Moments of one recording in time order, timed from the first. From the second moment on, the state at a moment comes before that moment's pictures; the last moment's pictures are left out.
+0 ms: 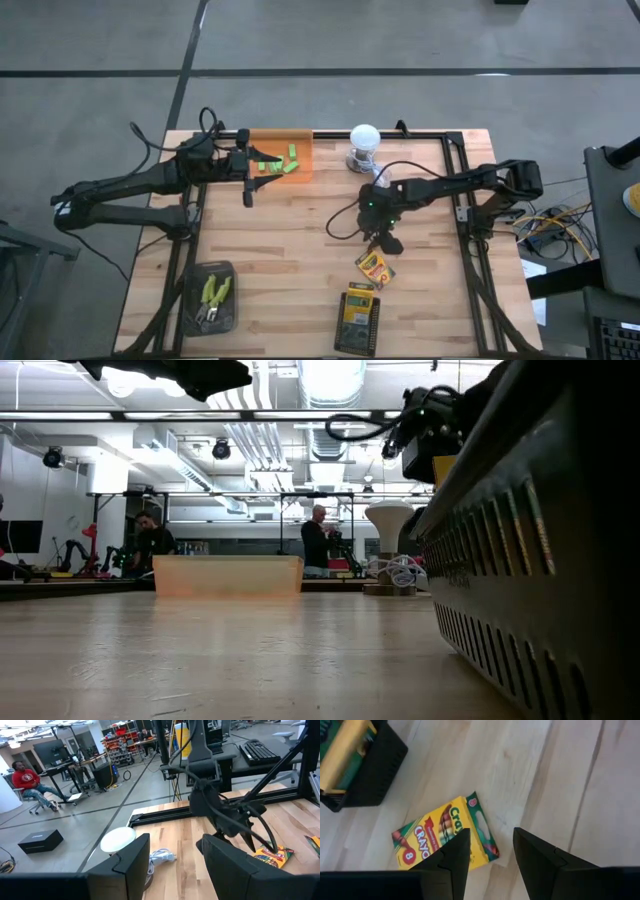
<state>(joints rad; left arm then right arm) 0.30 0.83 0.76 0.01 0.16 0.28 -0.11 1.59 0.84 -0.38 -0.52 -0.21</state>
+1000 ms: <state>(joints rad) 0.30 0.83 0.76 0.01 0.16 0.28 -0.10 1.67 0.81 -0.36 -0.55 -0.26</state>
